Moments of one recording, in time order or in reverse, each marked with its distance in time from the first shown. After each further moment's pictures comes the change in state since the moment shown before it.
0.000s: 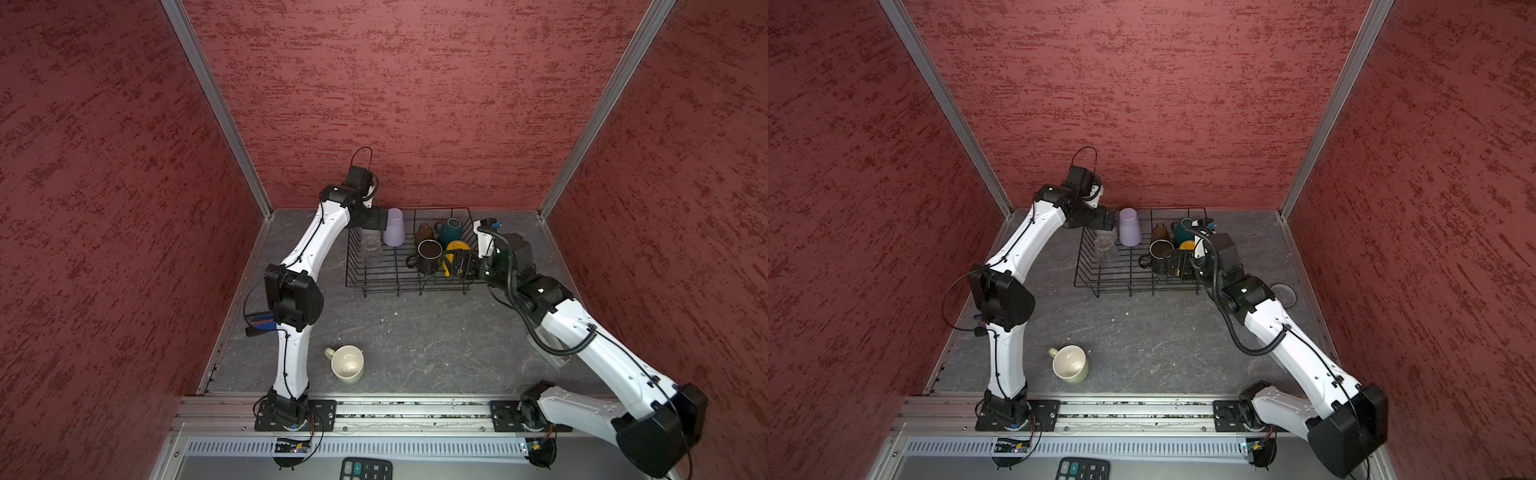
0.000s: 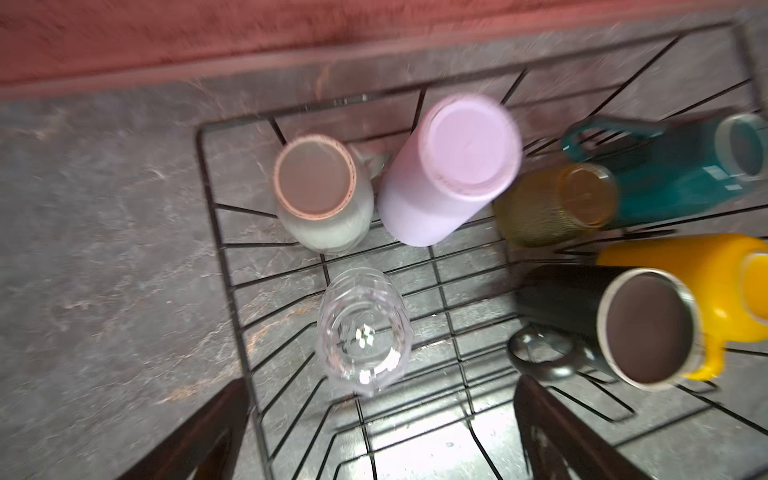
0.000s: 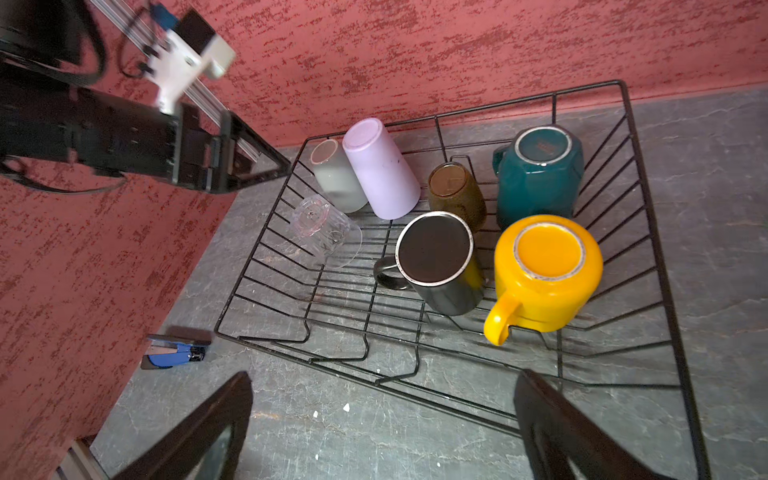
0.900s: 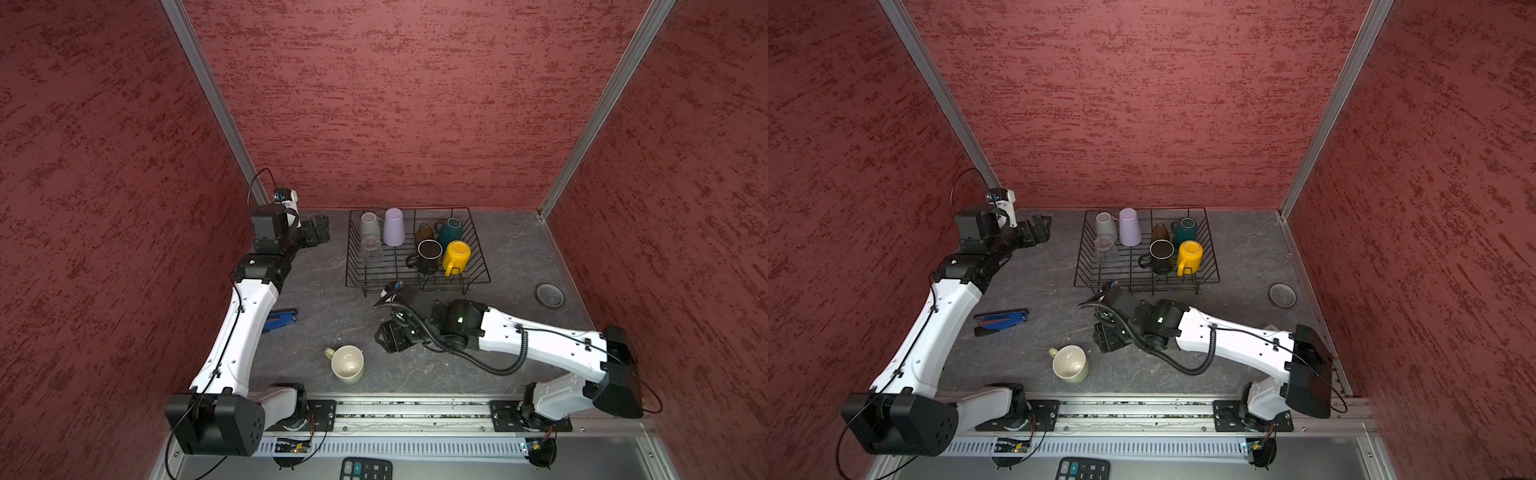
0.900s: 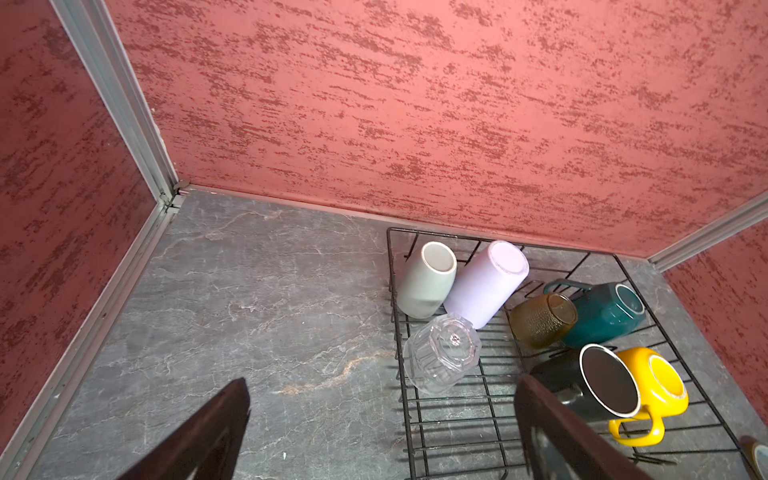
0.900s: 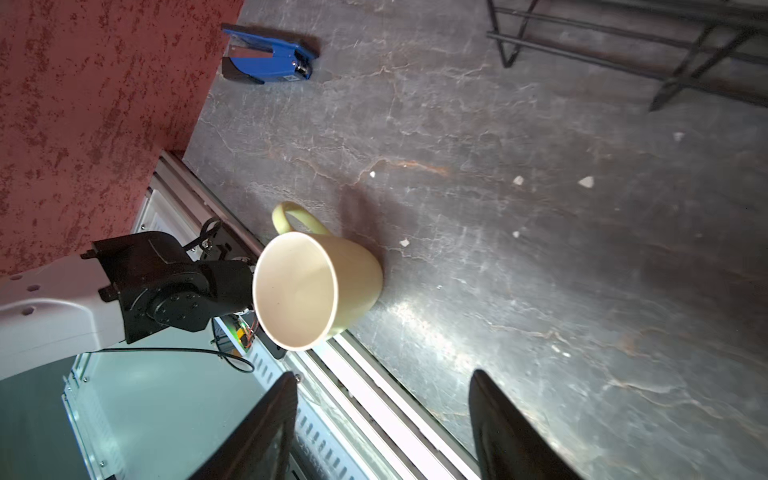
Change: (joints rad) left arm 0.323 -0.834 -0.952 0.653 0.102 -0.074; right arm 0.682 0.335 0.193 -0.252 0.018 0.306
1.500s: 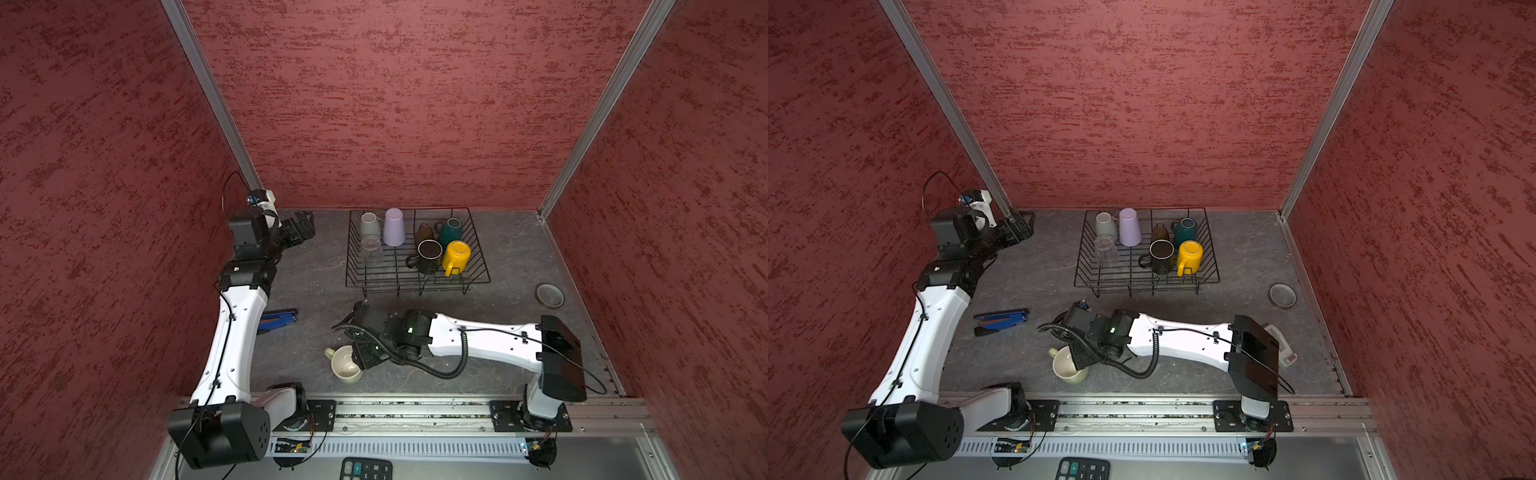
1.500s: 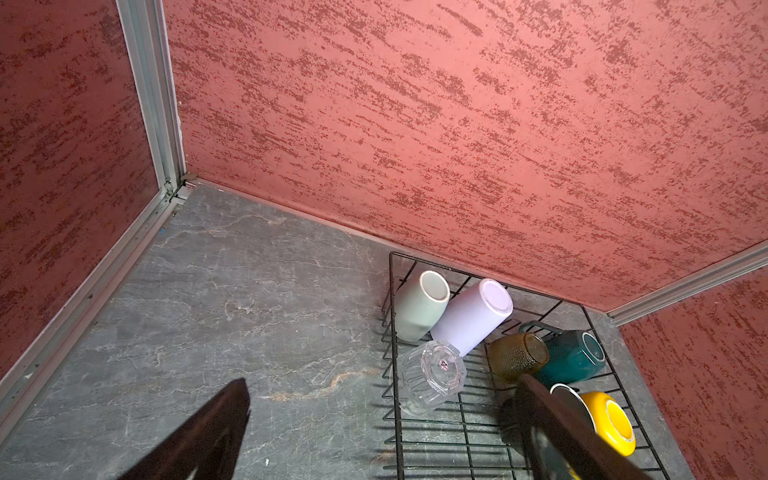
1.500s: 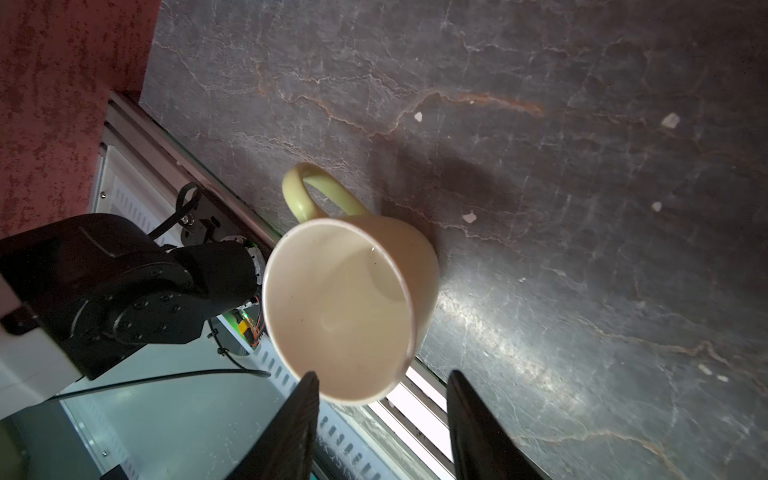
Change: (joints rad) left arm 0.130 -0.046 -0.025 0.037 0.123 -0.115; right arm 0.090 0.290 0.206 -0.065 -0.012 0.089
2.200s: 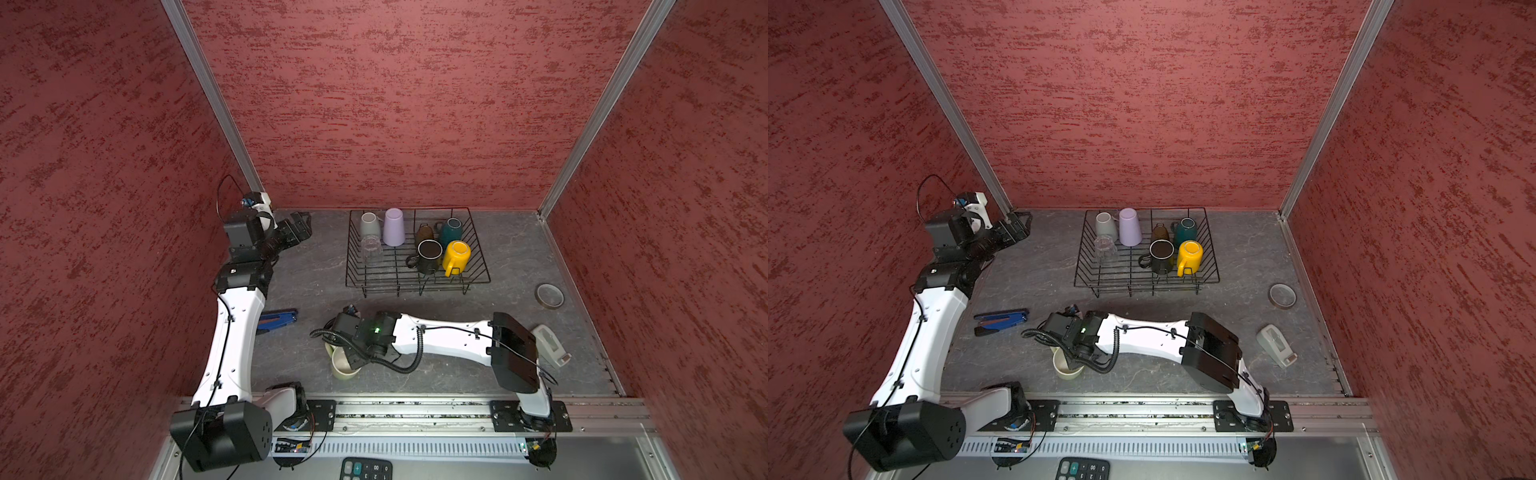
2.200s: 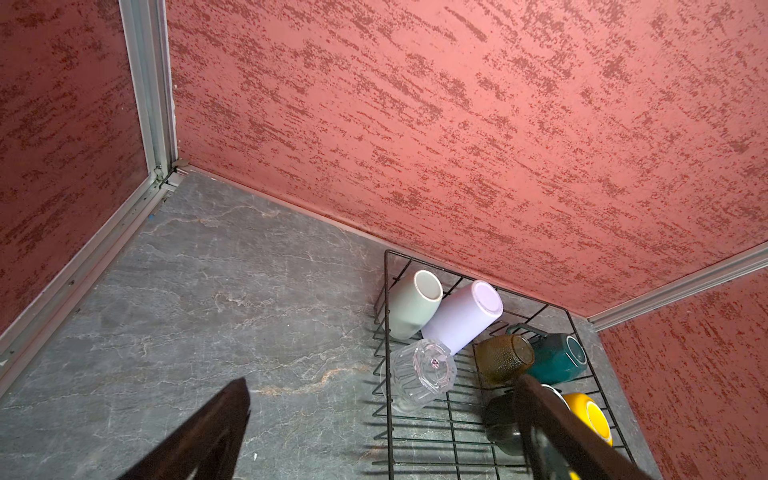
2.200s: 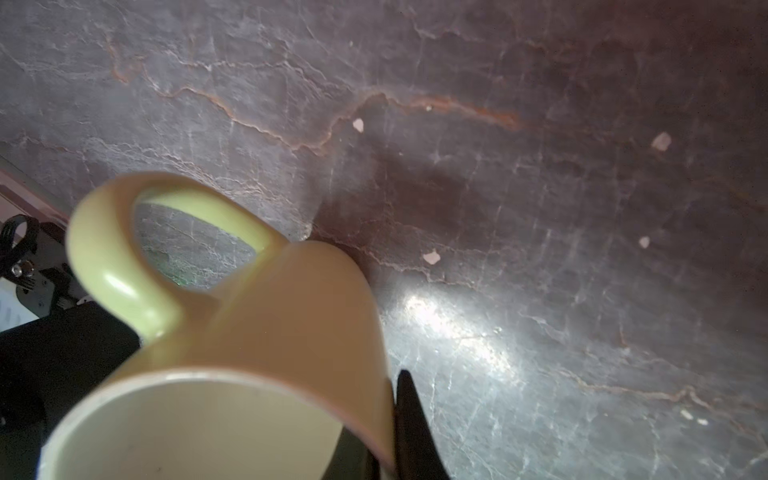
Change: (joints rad) left arm 0.042 -0.009 -0.018 0.008 0.055 -0.039; right arm 0.007 0.238 0.207 -0.146 0.125 -0.044
